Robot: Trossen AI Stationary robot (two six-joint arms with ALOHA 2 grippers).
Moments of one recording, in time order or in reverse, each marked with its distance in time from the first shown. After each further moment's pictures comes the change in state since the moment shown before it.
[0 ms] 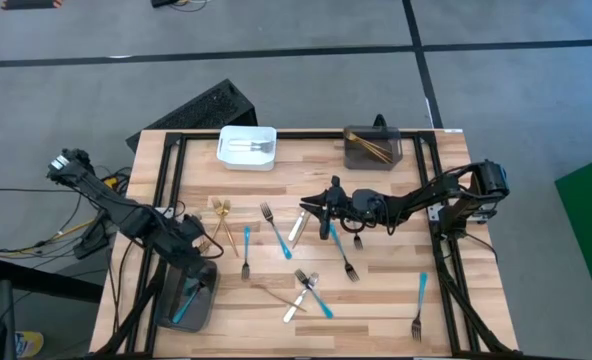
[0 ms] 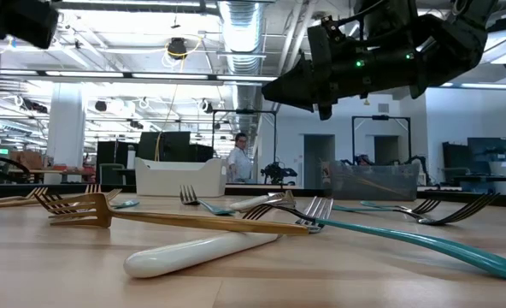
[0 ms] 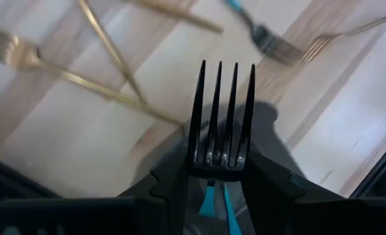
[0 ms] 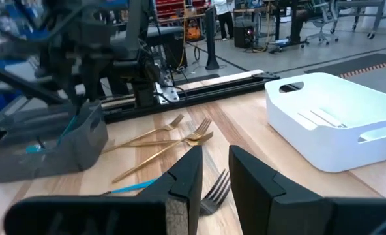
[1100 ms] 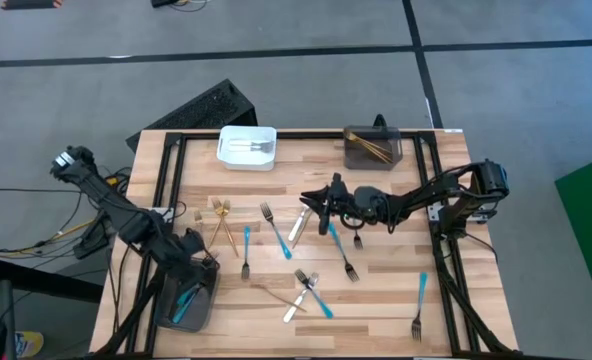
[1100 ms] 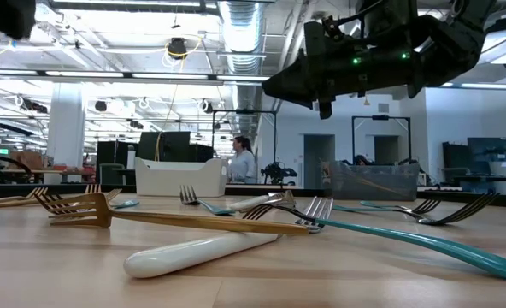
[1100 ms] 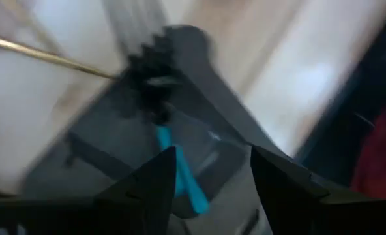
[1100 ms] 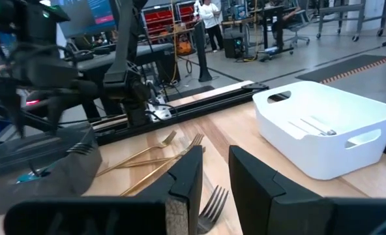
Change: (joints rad) left arm -0.093 -0.003 -0.044 0.191 0.144 -0.017; right arm -0.010 0.000 0.000 0.050 0.027 0.052
